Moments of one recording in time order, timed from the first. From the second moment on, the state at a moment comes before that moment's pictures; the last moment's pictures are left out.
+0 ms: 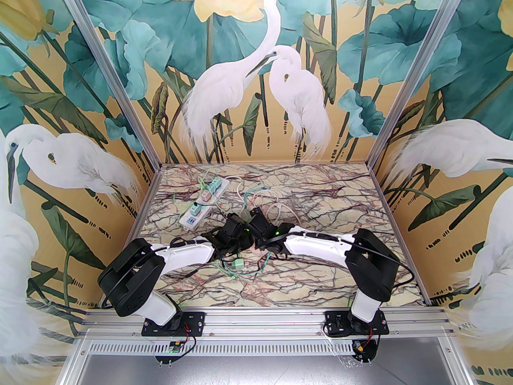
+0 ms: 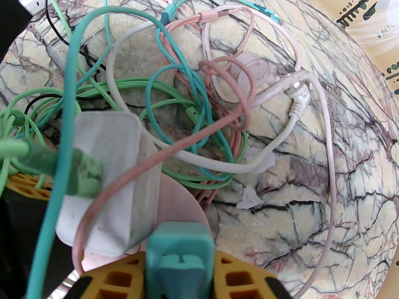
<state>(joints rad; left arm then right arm) -0.71 1.56 0.71 -0.06 -0.01 -0.99 0.95 1.75 1.14 -0.46 0.34 0.37</state>
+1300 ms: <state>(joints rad) -0.76 1.60 0.71 -0.02 -0.03 -0.96 0.88 1.74 1.10 -0.40 0.22 0.41</state>
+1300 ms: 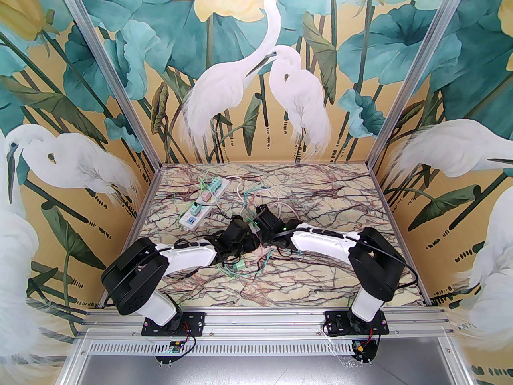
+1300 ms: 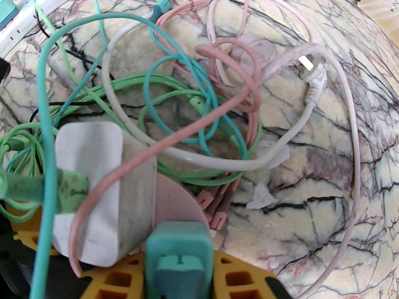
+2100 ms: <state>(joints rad) -0.76 1.65 0.75 0.01 -0.04 -0.95 0.77 1.68 1.04 -0.34 0.08 0.42</state>
